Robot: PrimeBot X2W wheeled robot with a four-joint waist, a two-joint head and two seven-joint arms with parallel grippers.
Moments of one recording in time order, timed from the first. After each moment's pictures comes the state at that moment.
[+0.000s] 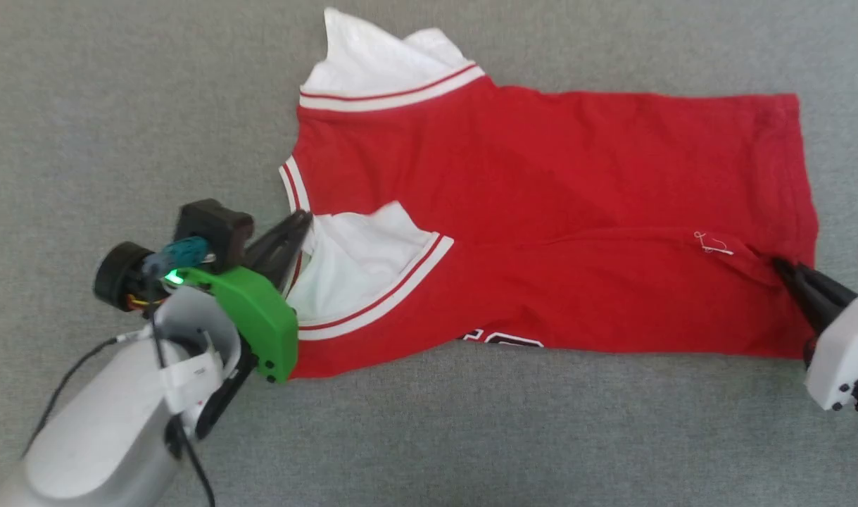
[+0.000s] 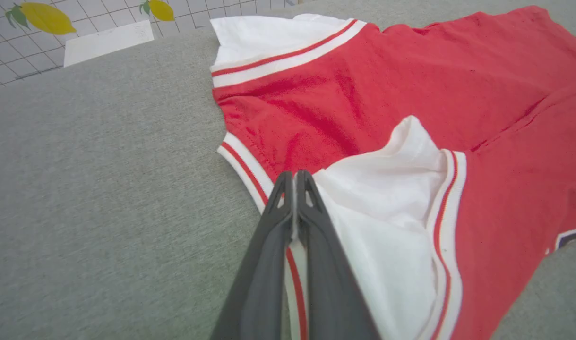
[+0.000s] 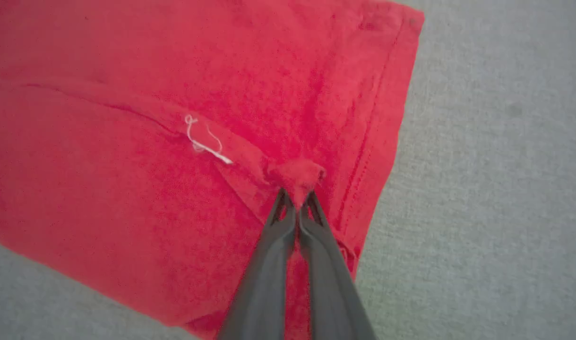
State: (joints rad) left arm -0.49 0.62 -0.65 -0.06 -0.65 0.12 0.18; right arm -0.19 -0.59 0.11 0.02 0.55 0.13 0.35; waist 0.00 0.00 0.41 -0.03
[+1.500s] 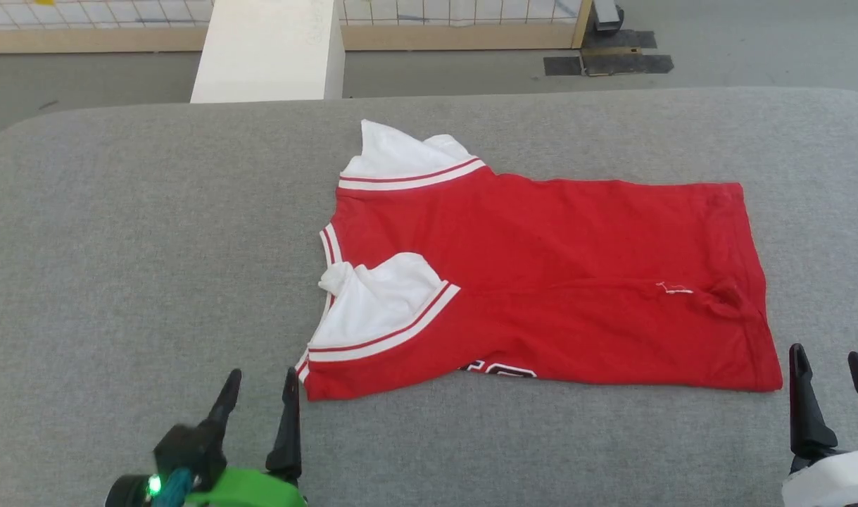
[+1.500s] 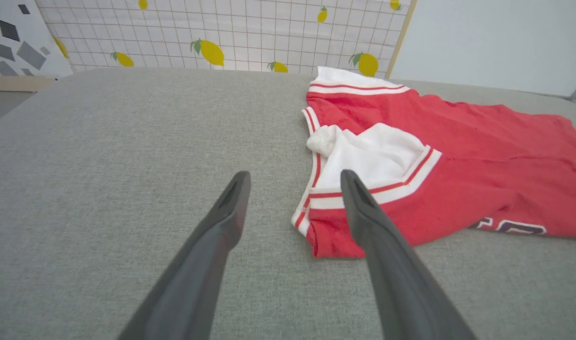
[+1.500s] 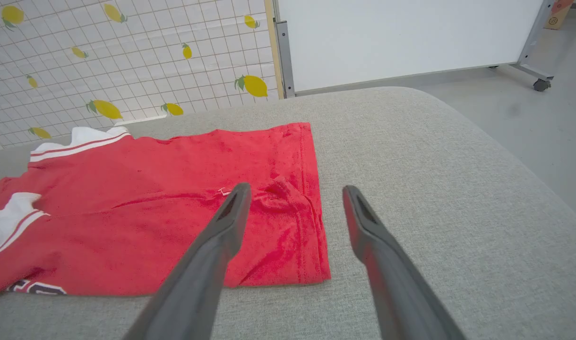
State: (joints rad) left arm 0.10 0.37 -0.41 -0.11 -0.46 0.33 -0.19; right arm 0.16 -0.07 -0.27 -0.13 0.23 0.13 0.02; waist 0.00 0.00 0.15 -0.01
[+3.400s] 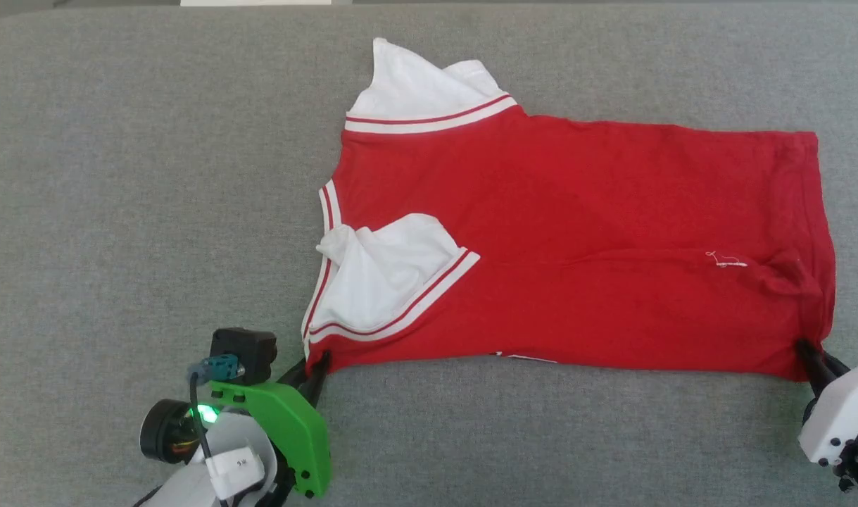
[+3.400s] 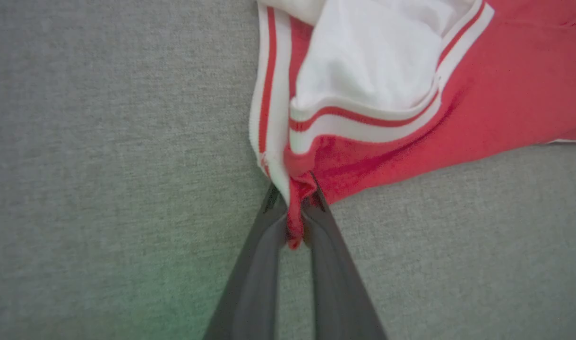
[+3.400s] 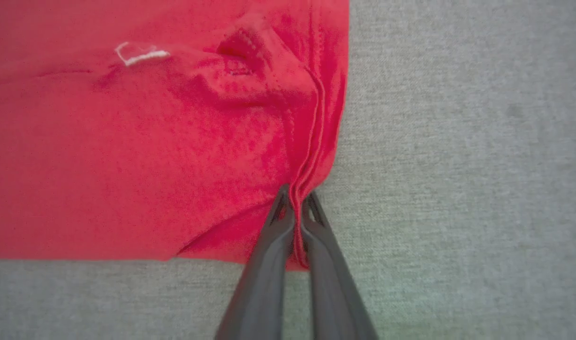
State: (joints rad) left arm -0.13 0.44 -0.50 -0.09 -0.59 0.22 0.30; right arm -0.03 -0.22 -0.25 0.02 0.34 0.13 0.50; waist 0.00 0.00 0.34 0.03
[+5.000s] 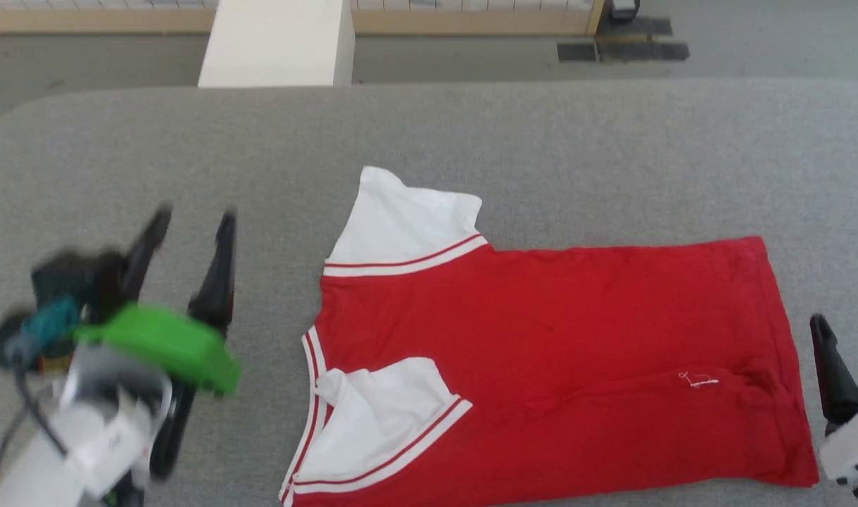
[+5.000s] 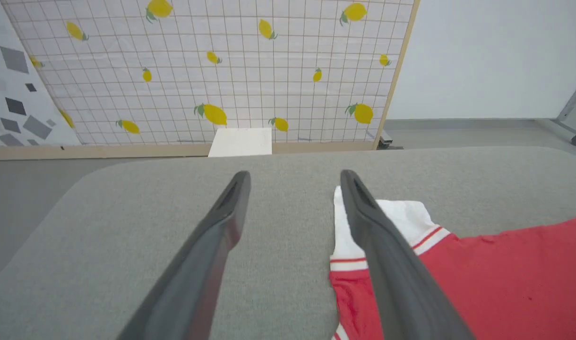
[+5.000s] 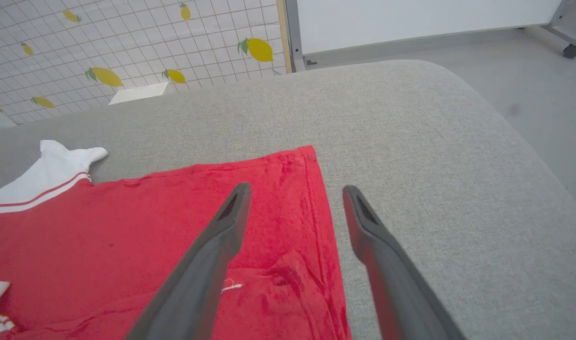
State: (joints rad) left arm -0.16 0.56 -0.31 -0.32 -0.57 0.28 0.13; right arm 0.11 -0.11 -0.32 -0.28 0.30 0.13 0.38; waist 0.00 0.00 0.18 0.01
